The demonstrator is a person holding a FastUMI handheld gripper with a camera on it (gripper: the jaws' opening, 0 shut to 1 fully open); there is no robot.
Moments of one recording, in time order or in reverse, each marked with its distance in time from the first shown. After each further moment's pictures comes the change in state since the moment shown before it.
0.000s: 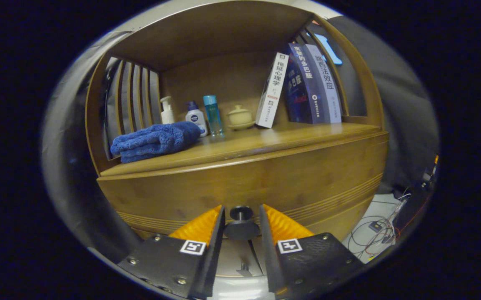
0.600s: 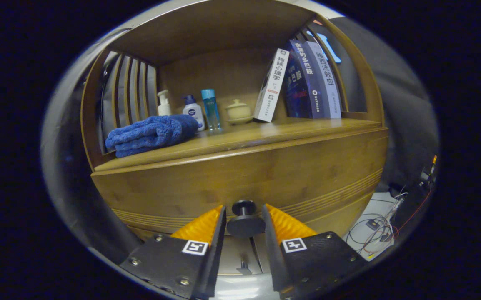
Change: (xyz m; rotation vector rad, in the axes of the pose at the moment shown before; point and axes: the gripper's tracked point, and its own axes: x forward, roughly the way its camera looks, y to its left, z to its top) arm 0.008 -0.001 -0.011 -0.004 0.011 -0.045
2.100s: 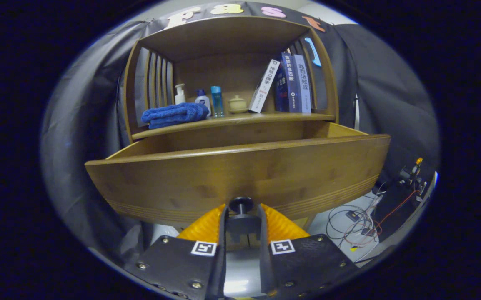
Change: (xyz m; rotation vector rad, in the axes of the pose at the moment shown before) arm -0.162 -0.016 -0.050 -0.087 0.069 -0.059
